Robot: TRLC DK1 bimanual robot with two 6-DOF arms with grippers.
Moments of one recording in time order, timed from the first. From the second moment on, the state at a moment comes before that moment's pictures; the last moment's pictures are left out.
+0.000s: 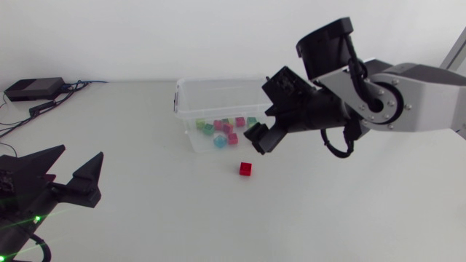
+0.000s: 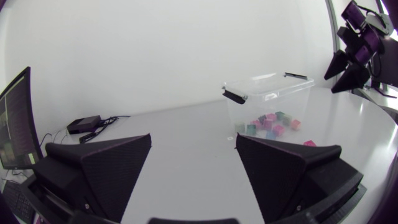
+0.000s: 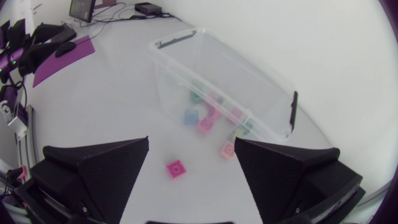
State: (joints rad) left arm -0.08 0.34 0.19 -0.01 -0.01 0.16; right arm 0.55 1.47 1.04 -0.30 -0.10 -0.31
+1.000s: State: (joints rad) left arm -0.02 0.06 0.04 0.02 -0.07 0.11; right arm 0.50 2.00 1.10 -0.17 -0.25 -0.60
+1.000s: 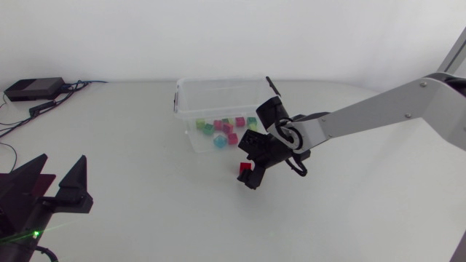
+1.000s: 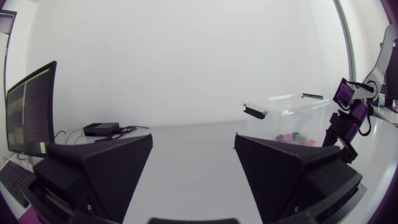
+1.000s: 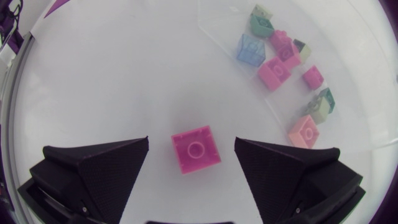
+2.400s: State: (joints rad) left arm 0.01 0.06 0.04 0.00 -0.07 0.10; right arm 0.45 1.74 1.42 -0.29 -0.23 -0.40
